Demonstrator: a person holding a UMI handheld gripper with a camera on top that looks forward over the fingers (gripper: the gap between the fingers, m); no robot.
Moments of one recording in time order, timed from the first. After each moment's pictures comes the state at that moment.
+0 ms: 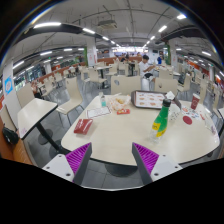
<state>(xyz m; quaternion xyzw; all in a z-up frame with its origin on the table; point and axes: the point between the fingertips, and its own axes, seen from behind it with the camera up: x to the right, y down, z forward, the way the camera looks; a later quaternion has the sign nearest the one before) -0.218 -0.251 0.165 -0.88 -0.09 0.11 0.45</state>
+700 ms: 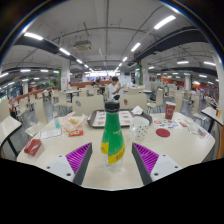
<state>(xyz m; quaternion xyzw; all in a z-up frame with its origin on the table) -0.069 -0.122 0.098 -0.82 0.02 0.00 0.58</state>
